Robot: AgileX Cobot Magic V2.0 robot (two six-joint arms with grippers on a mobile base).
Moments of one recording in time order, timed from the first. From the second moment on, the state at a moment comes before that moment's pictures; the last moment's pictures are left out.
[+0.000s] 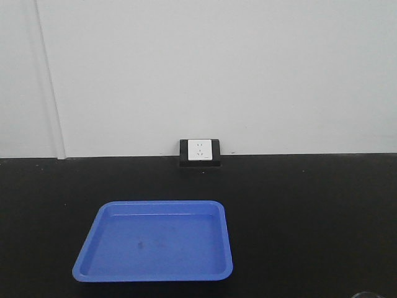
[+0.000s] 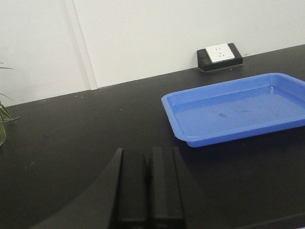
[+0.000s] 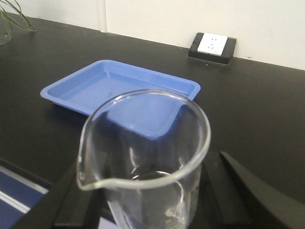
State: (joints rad) left arm -0.09 -0.02 0.03 0.11 0.13 0.02; right arm 0.51 0.55 -0.31 -0.34 0.10 0.36
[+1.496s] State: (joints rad) left arm -0.09 -0.02 0.03 0.11 0.13 0.02; right arm 0.51 0.55 -0.31 -0.34 0.10 0.36
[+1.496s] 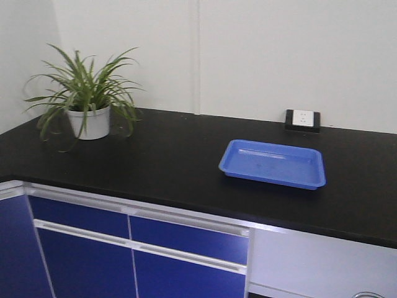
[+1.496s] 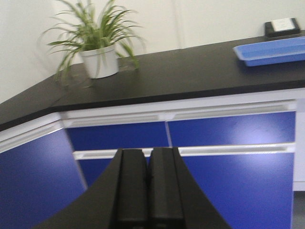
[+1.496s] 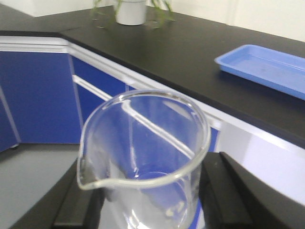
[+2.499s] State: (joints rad) left arm -0.09 -0.02 0.03 0.11 0.13 0.02; right arm 0.51 0.55 -0.31 -0.34 0.10 0.36
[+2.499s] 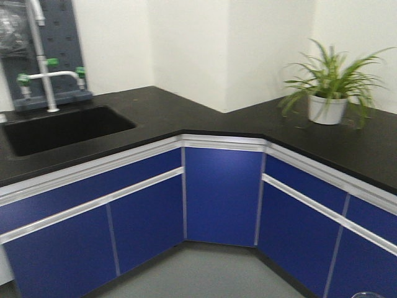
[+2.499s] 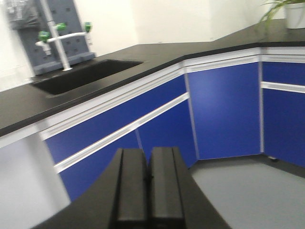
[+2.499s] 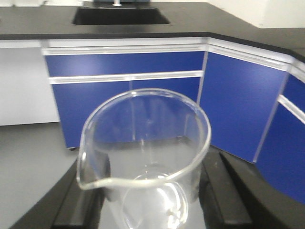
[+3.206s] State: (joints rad) left arm -0.09 -0.02 0.03 0.11 0.13 0.02; right arm 0.51 0.55 -0.31 -0.34 0.10 0.36
